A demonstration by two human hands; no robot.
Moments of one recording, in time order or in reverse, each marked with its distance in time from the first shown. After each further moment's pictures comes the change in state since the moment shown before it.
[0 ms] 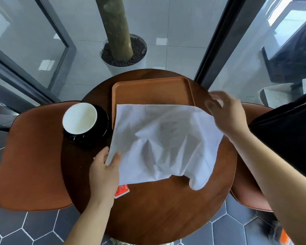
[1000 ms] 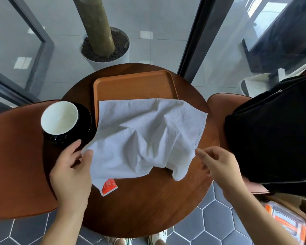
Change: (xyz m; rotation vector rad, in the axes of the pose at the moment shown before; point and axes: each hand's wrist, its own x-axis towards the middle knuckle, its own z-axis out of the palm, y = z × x) left_hand -0.003 0.005 -0.029 -0.062 0.160 0.244; right_hand -0.149 0.032 -0.007 0.383 -0.134 0.485
